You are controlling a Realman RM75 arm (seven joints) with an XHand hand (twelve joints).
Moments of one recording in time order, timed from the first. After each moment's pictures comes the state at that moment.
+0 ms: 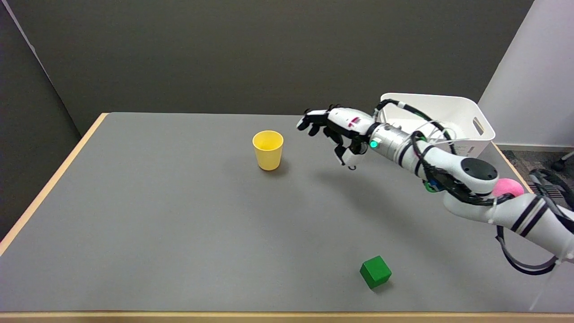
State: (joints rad) arm 0.33 -0.74 -2.09 1.52 -0.65 -0.01 1.90
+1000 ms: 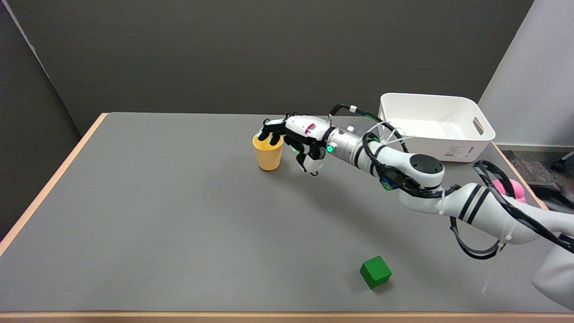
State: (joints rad) arm 0.57 -0.91 -2.34 1.34 -0.65 0.00 1.88
